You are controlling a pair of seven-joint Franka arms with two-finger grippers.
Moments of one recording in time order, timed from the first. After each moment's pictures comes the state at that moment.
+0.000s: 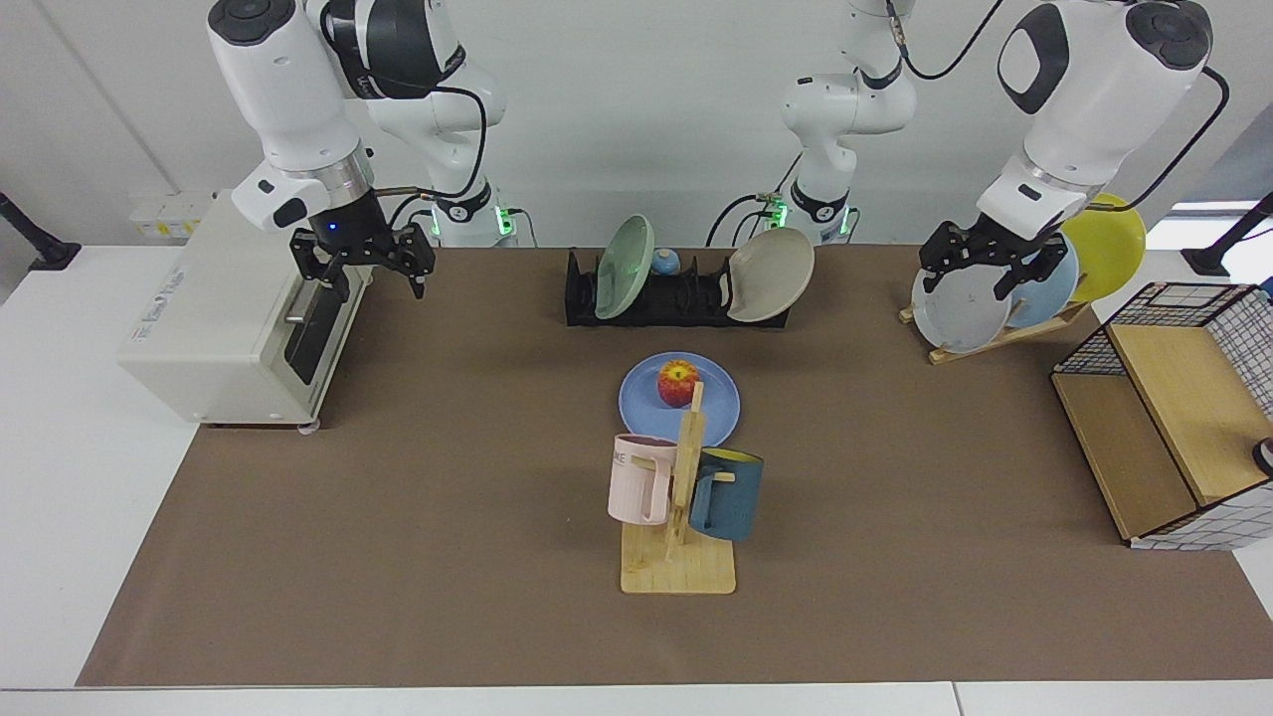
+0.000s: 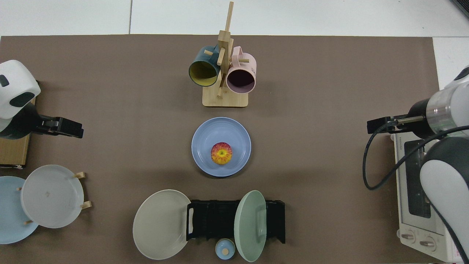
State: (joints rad) left arm -0.05 0.00 0.02 -1.66 -0.04 1.63 0.13; right arm 0.10 -0.06 -0.03 -1.78 0.00 1.76 0.03
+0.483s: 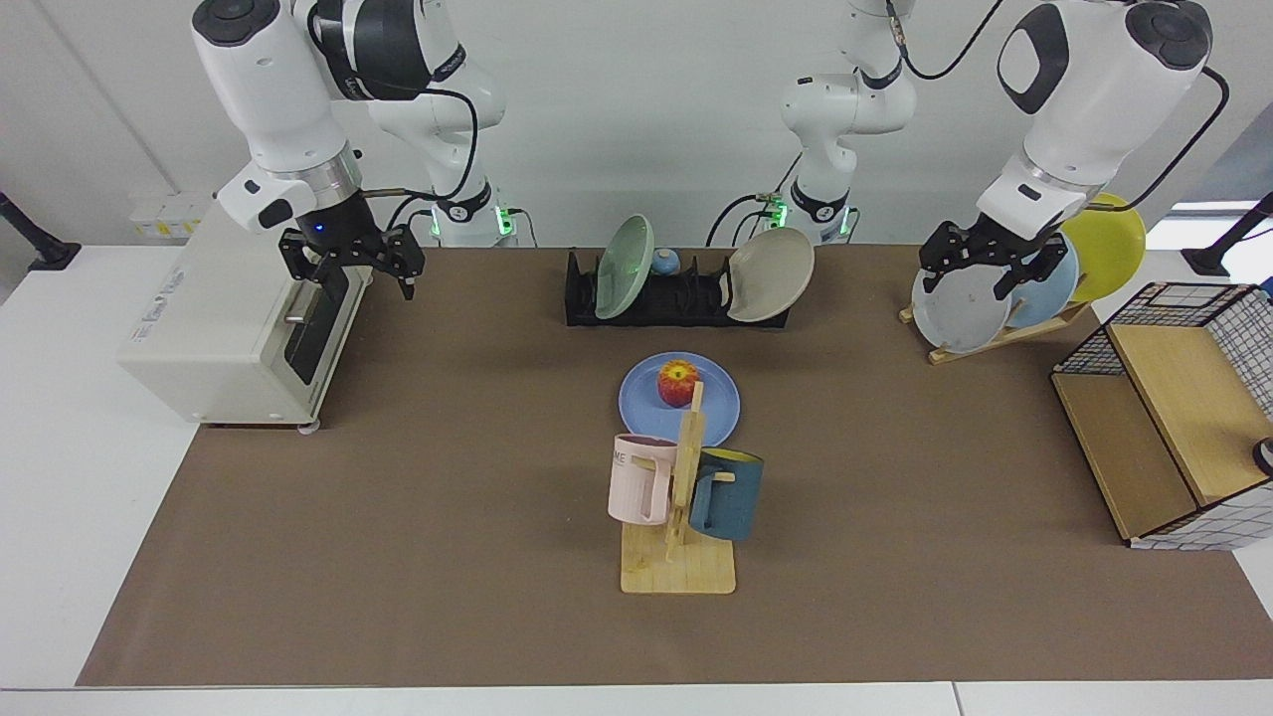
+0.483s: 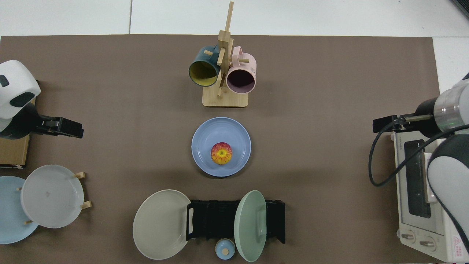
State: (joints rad) left arm -0.05 0.00 0.02 -1.66 -0.04 1.63 0.13; right arm 0.08 -0.06 -0.04 -1.78 0.00 1.76 0.03
